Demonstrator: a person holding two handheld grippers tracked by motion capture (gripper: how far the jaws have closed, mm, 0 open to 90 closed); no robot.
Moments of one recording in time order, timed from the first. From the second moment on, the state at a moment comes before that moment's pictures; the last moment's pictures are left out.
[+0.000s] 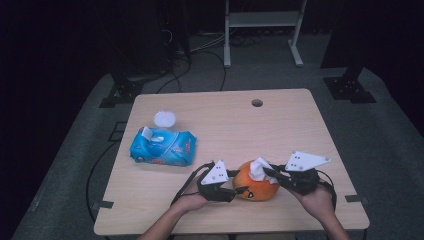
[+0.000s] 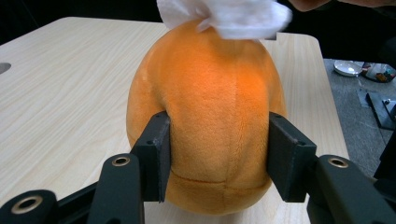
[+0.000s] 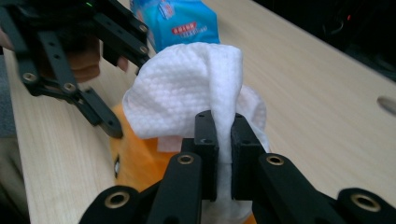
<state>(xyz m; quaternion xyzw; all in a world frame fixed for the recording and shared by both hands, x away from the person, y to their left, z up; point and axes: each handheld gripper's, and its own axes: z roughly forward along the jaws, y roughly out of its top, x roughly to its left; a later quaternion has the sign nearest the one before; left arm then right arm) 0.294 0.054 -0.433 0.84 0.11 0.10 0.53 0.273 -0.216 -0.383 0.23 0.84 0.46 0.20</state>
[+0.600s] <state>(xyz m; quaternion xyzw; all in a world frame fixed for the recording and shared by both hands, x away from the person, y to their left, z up) 0.304 0.059 -0.437 0.83 0.14 0.06 0.54 0.284 -0.229 -0.388 0.26 0.84 0.44 0.17</state>
